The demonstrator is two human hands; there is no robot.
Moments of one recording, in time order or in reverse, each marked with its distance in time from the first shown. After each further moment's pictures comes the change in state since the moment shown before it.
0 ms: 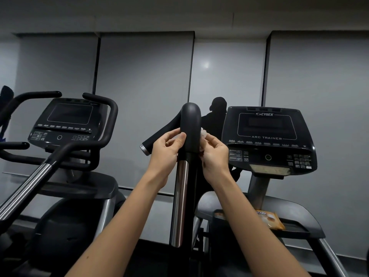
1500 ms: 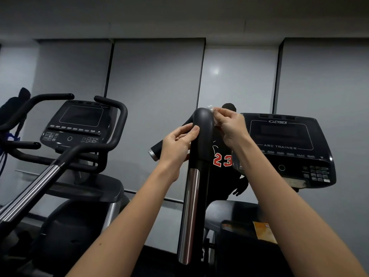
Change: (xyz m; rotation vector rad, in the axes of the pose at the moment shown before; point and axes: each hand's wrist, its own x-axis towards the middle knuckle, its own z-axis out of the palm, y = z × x) left_hand 0.022 0.014 0.004 -0.022 0.038 -0.079; right_hand 0.089 -0.038 0.016 -0.164 -0.197 -0.102
